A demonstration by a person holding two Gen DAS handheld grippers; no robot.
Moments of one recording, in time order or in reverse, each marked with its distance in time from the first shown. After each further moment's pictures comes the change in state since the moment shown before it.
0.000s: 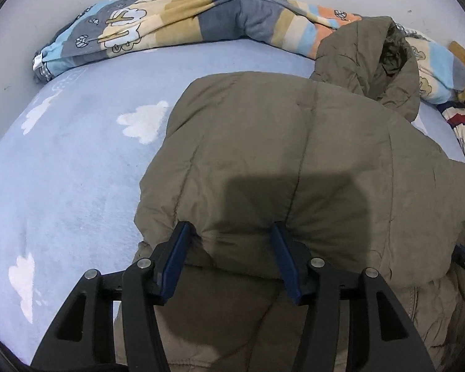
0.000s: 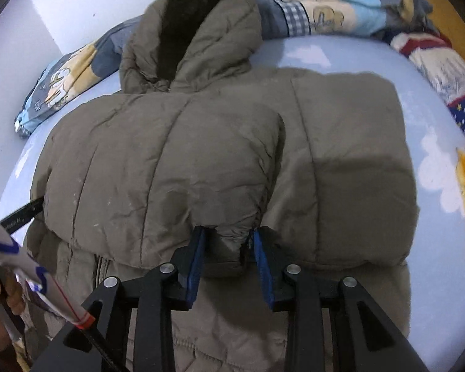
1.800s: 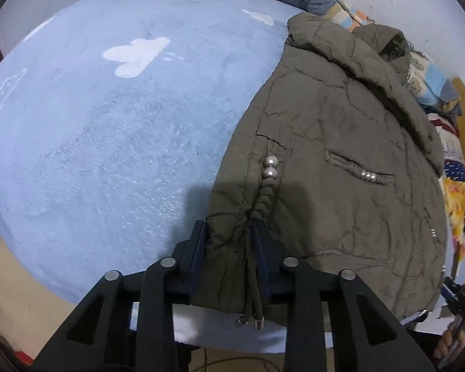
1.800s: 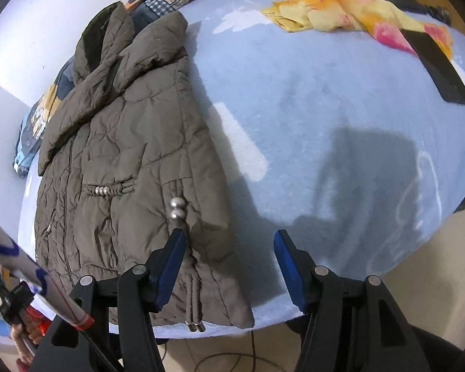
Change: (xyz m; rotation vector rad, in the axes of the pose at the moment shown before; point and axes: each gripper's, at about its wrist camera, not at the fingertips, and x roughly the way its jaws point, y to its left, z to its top) left arm -0.135 0.128 -0.242 -0.245 0.166 -0.110; right arm -0.164 -0.168 -0.260 0.386 0.059 0.005
